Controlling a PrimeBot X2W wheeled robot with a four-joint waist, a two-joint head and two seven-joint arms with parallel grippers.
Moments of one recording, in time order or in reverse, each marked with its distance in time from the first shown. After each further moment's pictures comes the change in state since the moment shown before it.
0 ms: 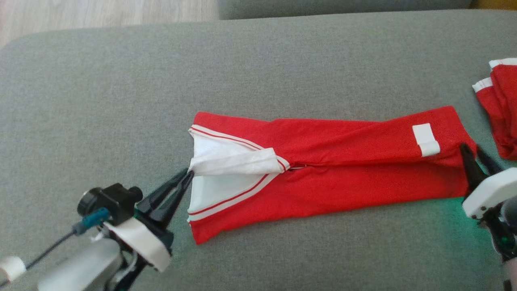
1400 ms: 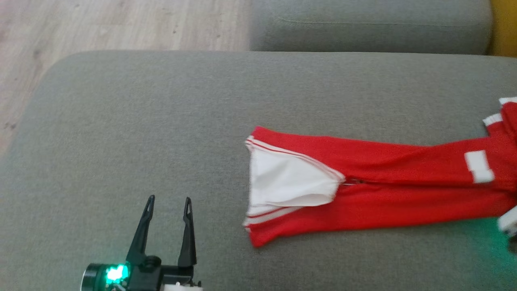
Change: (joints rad) left arm 0.643 -0.542 0.781 -0.196 0.801 0.312 -0.006; right arm -0.054 0.133 -0.404 0.283 -0.212 0.000 -0.082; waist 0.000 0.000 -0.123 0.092
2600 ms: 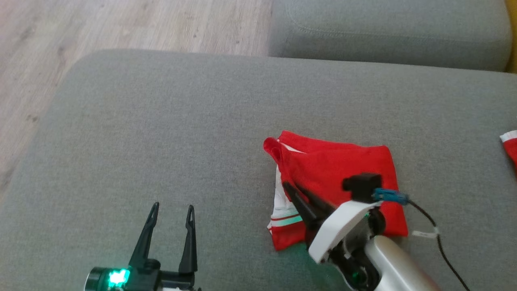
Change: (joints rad) left arm 0.021 -0.033 0.054 0.044 0.016 -0.101 0.000; right arm 0.024 0.127 1.001 -0.270 0.382 0.000 -0.064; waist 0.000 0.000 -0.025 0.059
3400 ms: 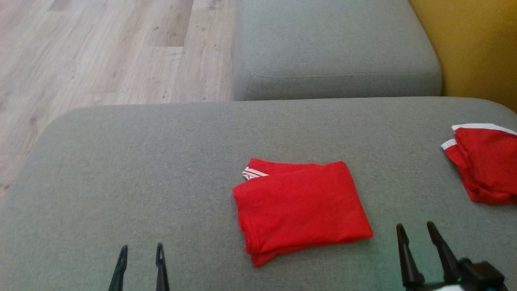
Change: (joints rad) left arm 0.171 -0.023 0.119 -0.040 -0.030 0.004 0.000; right arm 0.434 -0.033 -0.499 -0.164 -0.488 0.000 -0.389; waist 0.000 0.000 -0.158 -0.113
